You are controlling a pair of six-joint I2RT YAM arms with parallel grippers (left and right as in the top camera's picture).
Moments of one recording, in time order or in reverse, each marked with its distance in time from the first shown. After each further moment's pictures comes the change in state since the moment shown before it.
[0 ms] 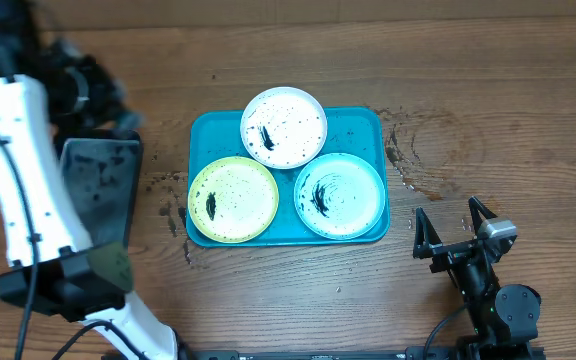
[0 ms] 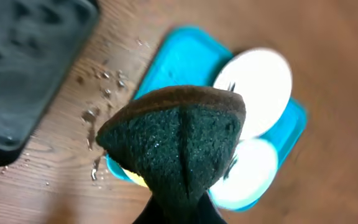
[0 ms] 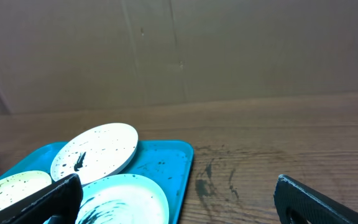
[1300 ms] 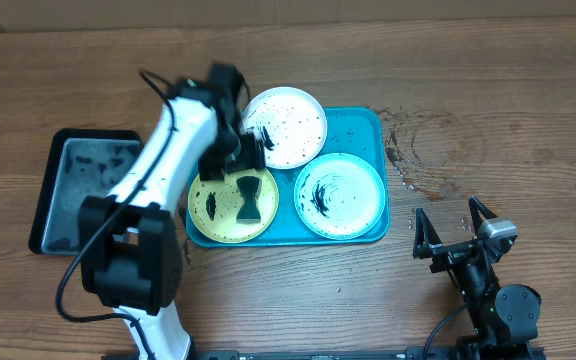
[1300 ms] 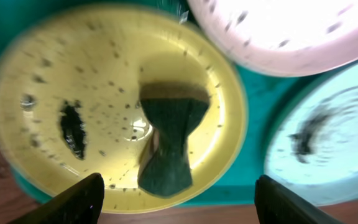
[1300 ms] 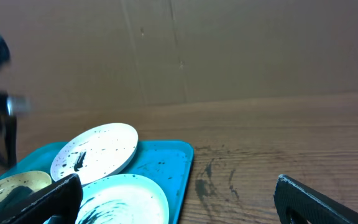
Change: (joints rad) left arm -0.422 0.013 -0.632 0.421 -0.131 0.019; right arm 0.000 0.000 0.000 0.000 0.000 0.000
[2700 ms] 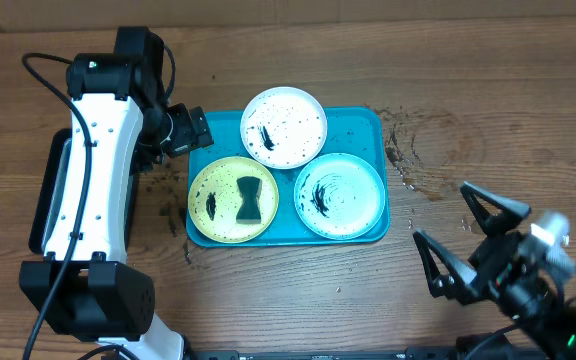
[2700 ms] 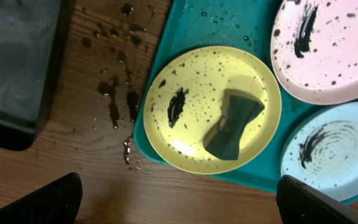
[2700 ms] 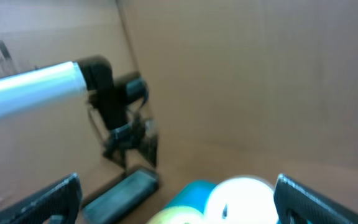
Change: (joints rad) left arm 0.189 -0.152 0.168 -0.243 -0.104 -0.024; right arm 0.000 0.352 0.721 -0.243 -0.503 0.179
